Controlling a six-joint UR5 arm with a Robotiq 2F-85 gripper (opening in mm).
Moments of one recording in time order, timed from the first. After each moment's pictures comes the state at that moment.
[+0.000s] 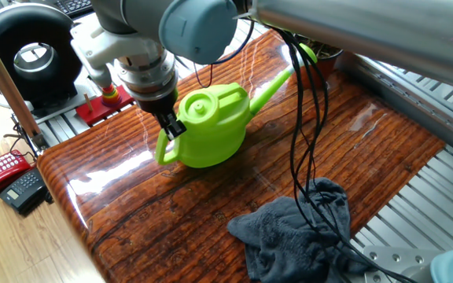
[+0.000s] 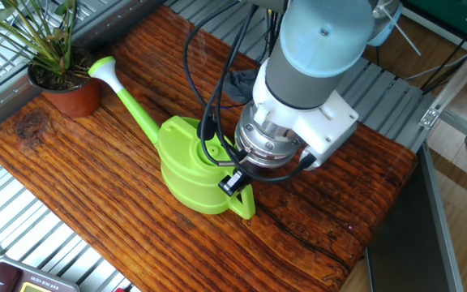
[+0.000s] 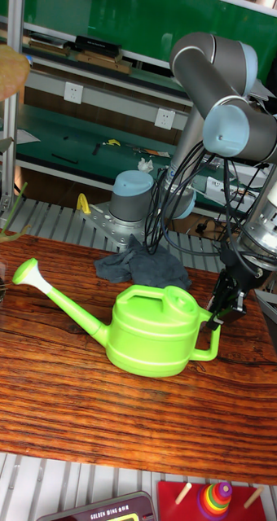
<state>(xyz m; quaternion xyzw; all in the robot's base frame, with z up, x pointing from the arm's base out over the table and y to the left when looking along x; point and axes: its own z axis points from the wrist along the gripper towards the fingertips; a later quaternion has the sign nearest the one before) 0.543 0.175 0.132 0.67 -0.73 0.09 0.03</state>
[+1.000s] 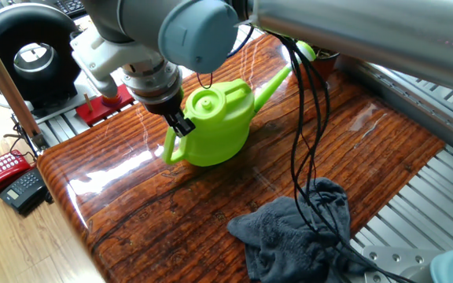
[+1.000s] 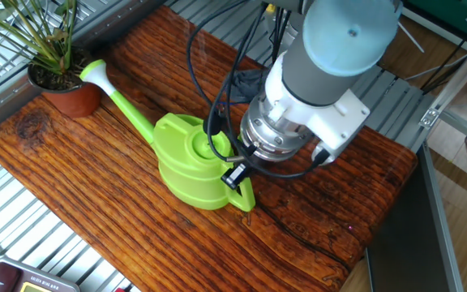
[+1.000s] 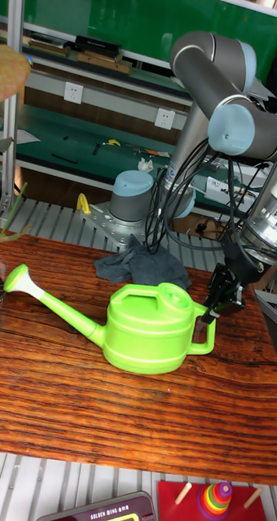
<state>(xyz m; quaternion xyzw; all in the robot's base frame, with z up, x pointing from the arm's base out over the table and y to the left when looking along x) 0.532 0.165 0.137 0.69 -0.71 0.12 0.04</state>
